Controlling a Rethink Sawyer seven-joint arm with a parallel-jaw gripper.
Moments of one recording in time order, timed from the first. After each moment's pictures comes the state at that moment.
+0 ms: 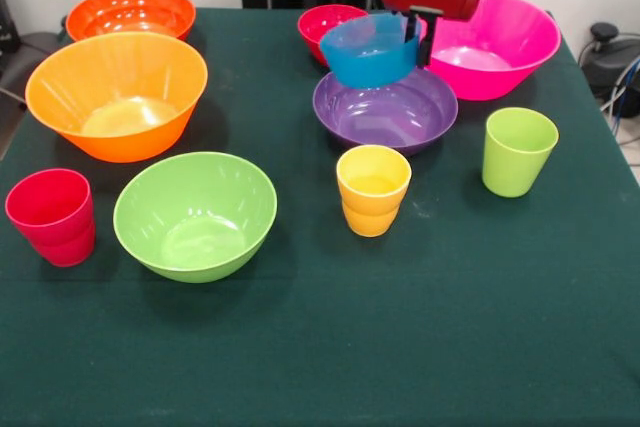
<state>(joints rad) -0.15 -0.65 0.06 1.85 -0.15 0.35 2.09</state>
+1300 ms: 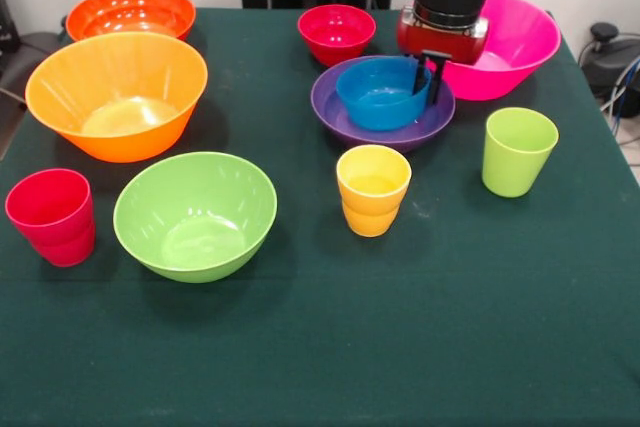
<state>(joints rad) -0.01 -0.47 -0.05 1.85 -0.07 0.10 2.09</state>
